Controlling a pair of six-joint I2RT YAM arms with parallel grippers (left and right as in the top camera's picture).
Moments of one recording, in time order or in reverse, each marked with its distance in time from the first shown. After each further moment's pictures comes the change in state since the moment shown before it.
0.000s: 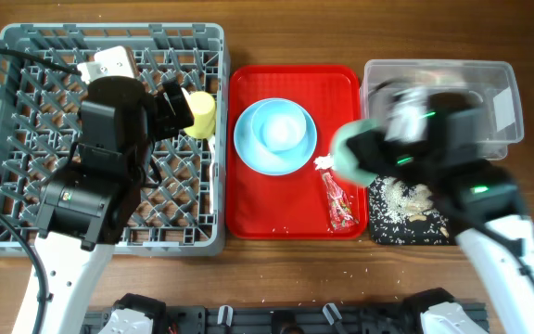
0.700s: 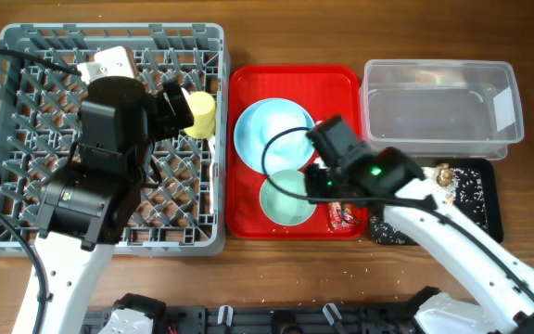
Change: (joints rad) left arm 0.000 0.000 0.000 0.000 0.000 0.000; right arm 0.292 0.263 0.031 -0.159 0.380 -0.083
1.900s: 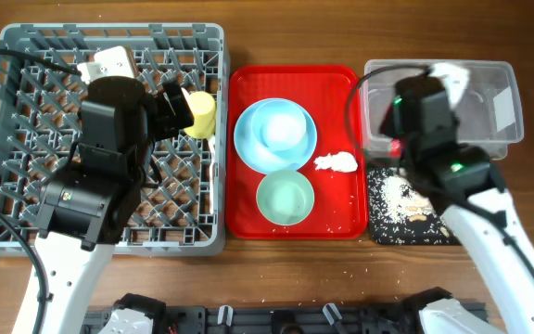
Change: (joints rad) left arm 0.000 0.000 0.000 0.001 0.000 0.000; right arm -0.330 -0.150 0.026 0.282 0.523 0.037
